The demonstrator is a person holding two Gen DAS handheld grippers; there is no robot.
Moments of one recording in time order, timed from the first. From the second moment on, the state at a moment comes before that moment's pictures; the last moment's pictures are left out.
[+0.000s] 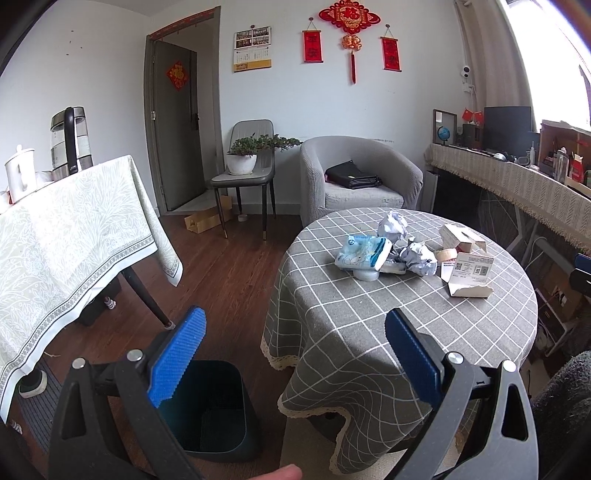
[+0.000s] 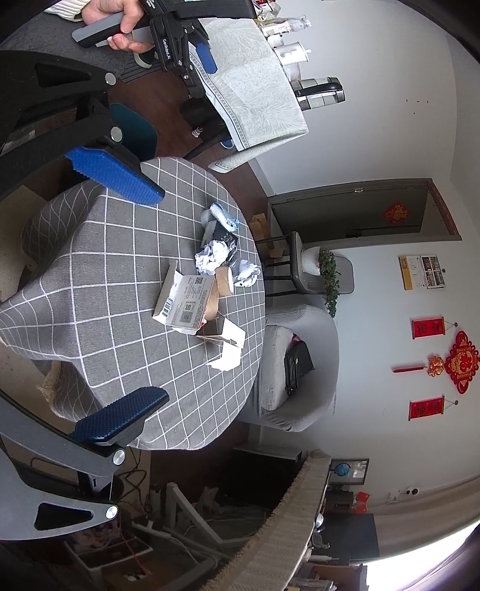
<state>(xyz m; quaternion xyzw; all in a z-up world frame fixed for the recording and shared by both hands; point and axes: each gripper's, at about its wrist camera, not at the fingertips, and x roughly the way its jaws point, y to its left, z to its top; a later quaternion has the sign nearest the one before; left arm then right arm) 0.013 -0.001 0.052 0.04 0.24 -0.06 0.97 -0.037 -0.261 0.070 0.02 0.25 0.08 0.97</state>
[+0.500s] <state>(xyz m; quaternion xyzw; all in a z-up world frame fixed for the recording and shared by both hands) 0.075 -0.030 0.057 0.07 0.25 -0.16 0.95 0.056 -0.233 0.042 0.09 0.31 0.05 0.94</state>
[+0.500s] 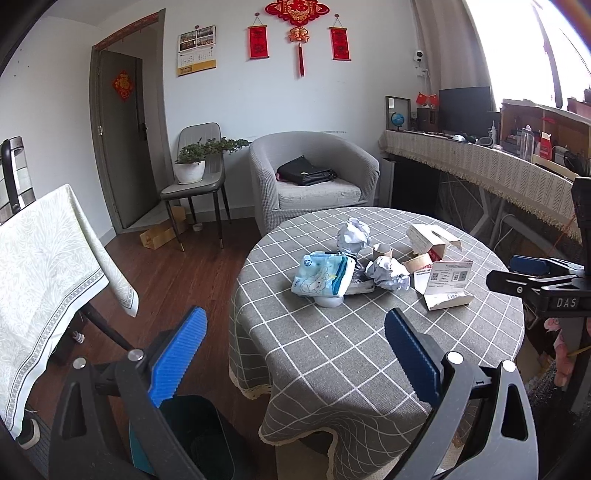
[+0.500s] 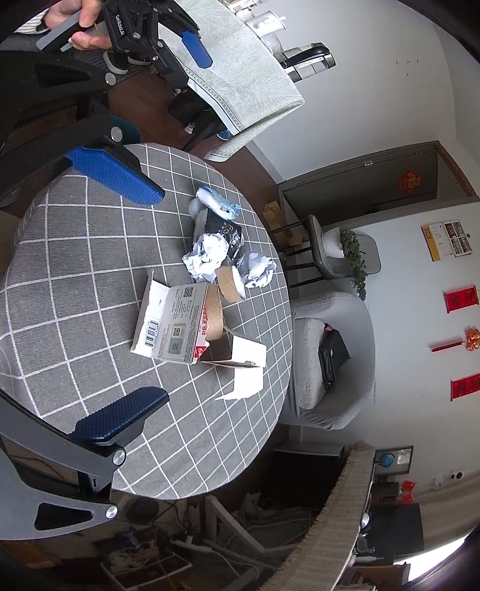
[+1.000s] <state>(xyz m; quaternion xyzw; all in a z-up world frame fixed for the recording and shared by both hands) 0.162 -0.036 0.038 0.07 0.28 -0.22 0.93 0.122 -0.228 0.011 0.07 0.35 -0.05 0.93</state>
